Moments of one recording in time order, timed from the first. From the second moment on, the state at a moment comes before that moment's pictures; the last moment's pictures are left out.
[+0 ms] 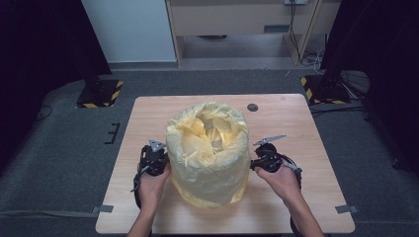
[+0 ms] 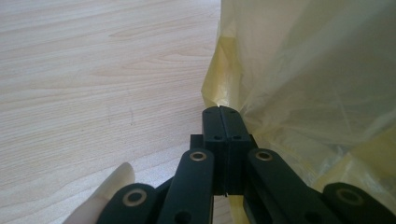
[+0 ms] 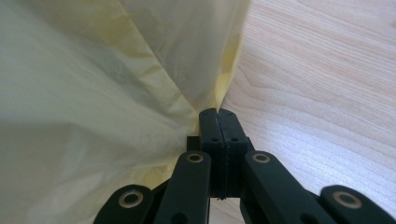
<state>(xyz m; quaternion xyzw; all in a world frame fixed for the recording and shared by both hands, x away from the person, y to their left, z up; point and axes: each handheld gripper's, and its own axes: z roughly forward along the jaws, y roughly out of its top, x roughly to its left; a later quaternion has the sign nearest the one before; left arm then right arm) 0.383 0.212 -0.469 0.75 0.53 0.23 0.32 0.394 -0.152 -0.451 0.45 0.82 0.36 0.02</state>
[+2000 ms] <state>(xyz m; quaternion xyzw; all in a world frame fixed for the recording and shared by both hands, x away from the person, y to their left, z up) 0.373 0.230 -0.471 0.70 0.57 0.27 0.34 0.388 -0.182 -0.464 0.47 0.78 0.40 0.05</state>
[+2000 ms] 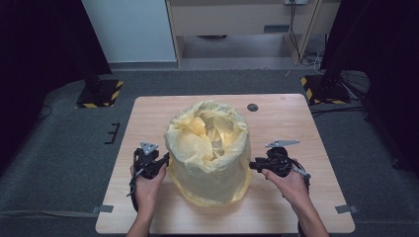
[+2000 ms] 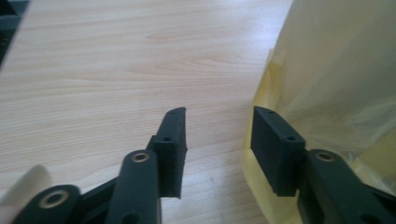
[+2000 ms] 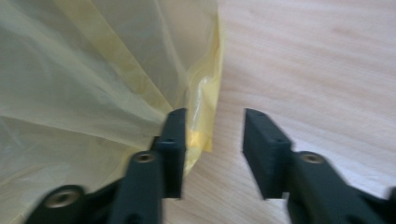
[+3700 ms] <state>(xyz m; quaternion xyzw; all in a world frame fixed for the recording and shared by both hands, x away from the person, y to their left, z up) 0.341 0.267 -0.534 0.73 0.57 0.24 0.30 0.360 -0.197 -0.328 0.40 0.77 0.48 0.09</state>
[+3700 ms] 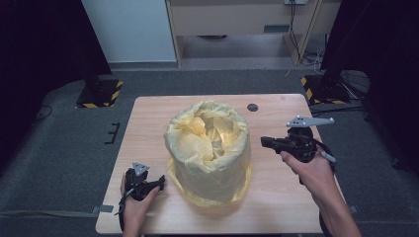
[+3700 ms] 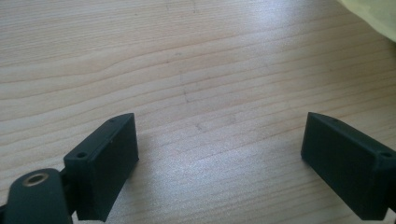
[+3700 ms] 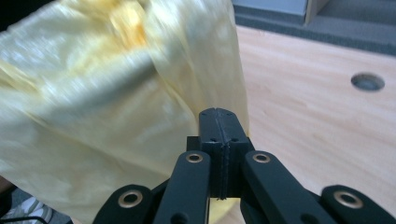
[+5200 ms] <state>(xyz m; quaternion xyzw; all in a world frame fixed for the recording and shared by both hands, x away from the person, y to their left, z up) 0.340 0.267 -0.534 0.73 0.57 0.24 0.30 0.406 -0.069 -0.265 0.32 0.83 0.45 0.09</state>
